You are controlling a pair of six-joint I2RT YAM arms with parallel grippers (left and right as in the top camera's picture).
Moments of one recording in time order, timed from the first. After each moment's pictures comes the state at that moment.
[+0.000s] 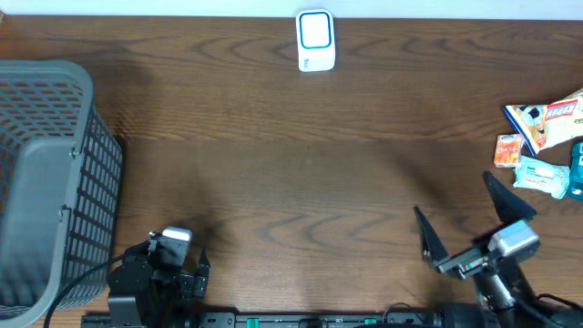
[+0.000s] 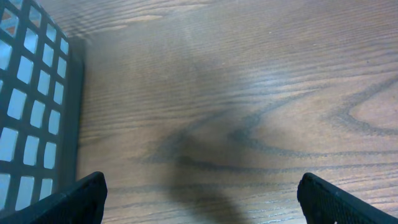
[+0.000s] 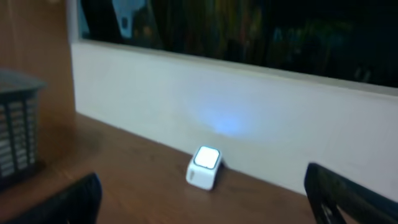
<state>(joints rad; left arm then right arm) 0.00 0.07 0.46 -1.11 0.04 0.24 -0.03 0.15 0.61 -0.27 -0.49 -0.02</state>
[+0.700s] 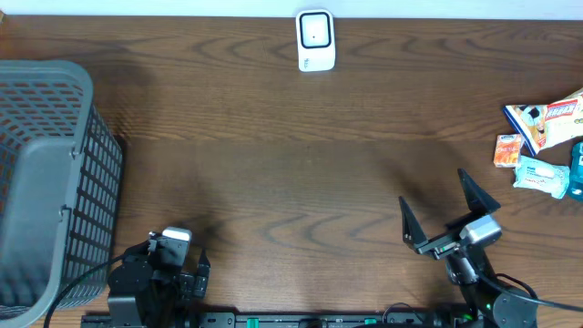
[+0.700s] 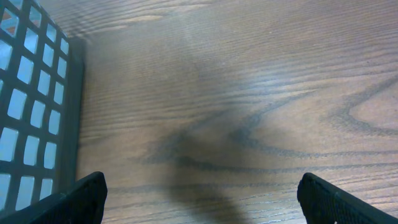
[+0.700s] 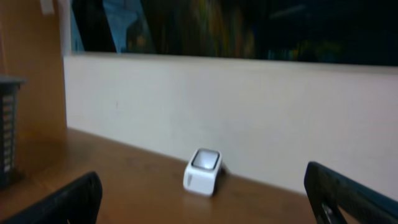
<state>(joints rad) 0.00 0.07 0.46 -1.11 0.04 0.24 -0.02 0.01 0.11 0.22 -0.47 0.06</state>
